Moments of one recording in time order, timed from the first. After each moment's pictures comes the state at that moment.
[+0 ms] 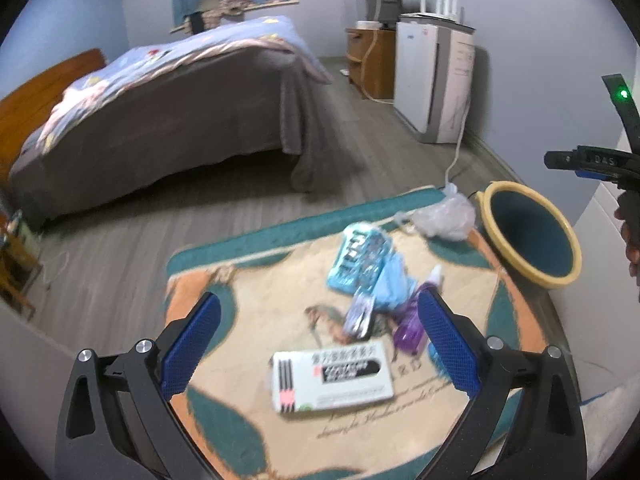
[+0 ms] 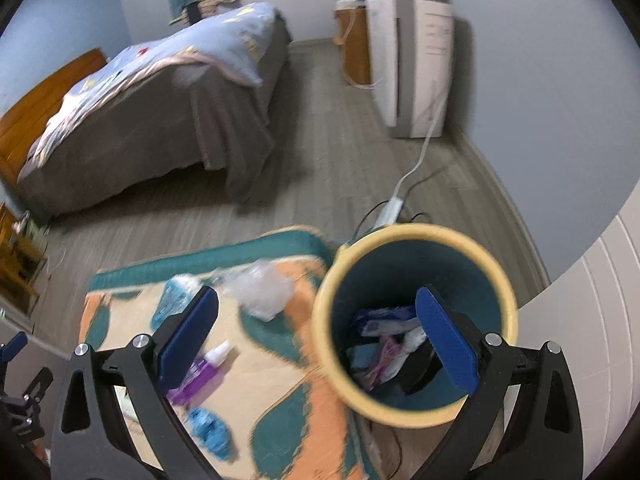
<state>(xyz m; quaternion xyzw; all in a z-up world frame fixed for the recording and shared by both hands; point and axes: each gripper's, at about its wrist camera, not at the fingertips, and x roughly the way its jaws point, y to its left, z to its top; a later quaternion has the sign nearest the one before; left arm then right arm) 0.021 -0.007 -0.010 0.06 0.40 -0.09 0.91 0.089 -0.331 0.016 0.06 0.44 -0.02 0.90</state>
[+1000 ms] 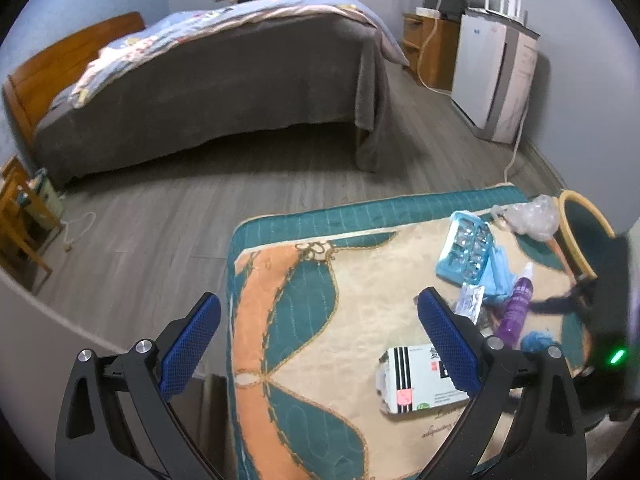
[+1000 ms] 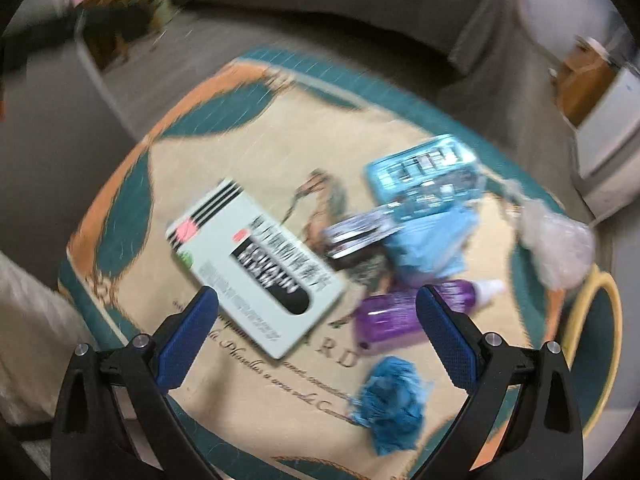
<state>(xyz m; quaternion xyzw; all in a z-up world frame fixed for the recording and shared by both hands) 0.069 0.100 -0.035 0.03 0.43 -0.03 0.90 0.052 -0.077 -0.132 -0.21 0.54 0.26 0.77</state>
